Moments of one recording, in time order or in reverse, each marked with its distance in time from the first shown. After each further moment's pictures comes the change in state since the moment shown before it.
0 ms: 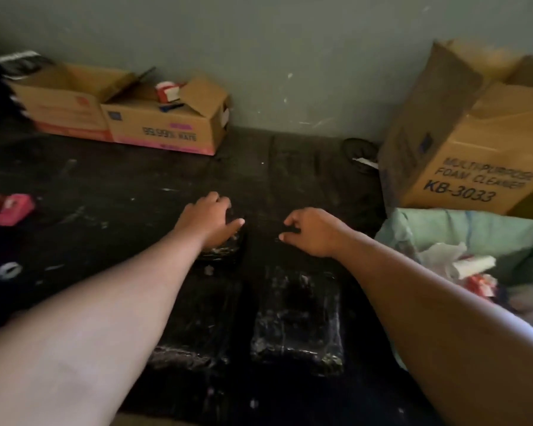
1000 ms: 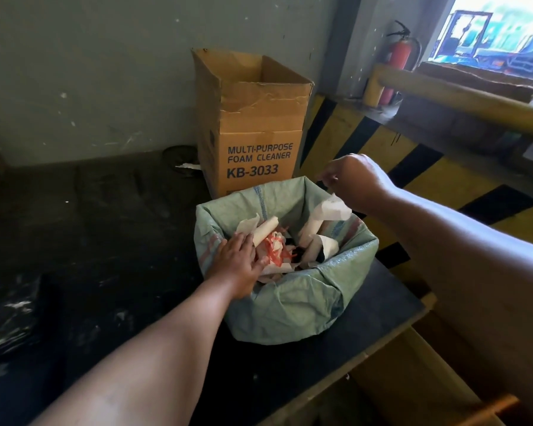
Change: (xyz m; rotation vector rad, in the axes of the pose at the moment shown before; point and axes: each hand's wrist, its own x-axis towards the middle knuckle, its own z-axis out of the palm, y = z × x) left_hand -0.021 0.370 0.130 -0.207 -0.123 0.611; right_hand -0.277 0.274 -0.120 -0.163 0.616 0.502
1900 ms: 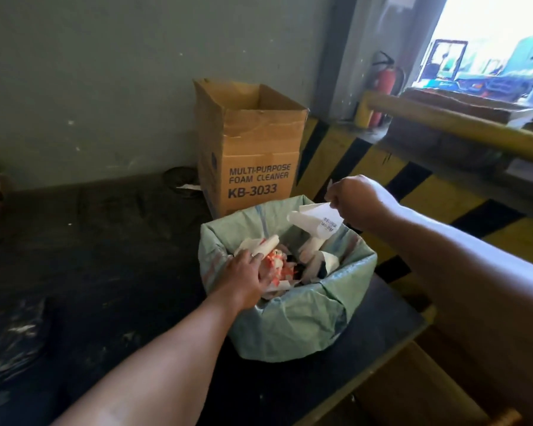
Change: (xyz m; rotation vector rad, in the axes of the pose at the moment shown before) left_hand -0.007 0.013 -0.026 0.054 -0.026 0.004; right_hand -0.018 -0.026 -0.023 -0.270 -0.120 0.023
